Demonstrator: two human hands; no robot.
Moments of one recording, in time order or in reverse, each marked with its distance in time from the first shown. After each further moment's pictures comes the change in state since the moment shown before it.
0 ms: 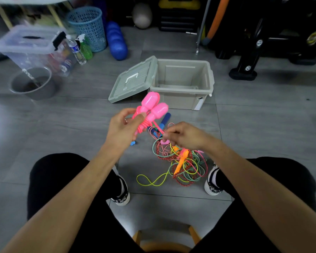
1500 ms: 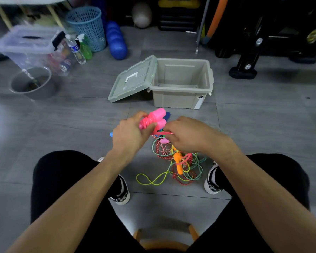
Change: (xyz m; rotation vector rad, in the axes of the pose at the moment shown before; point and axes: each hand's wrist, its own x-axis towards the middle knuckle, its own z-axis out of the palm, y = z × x) left_hand 0.001 -0.014 0.016 0.850 0.060 0.186; right_hand -0.022 -0.047 -0.009 -0.700 0.023 -0.099
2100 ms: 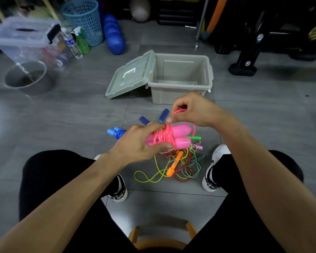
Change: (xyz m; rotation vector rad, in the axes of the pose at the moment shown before) left_hand -0.015 -0.006 0.006 -0.227 -0.212 0.581; right_hand 0.020 0.048 -0.019 0.644 0.136 0.020
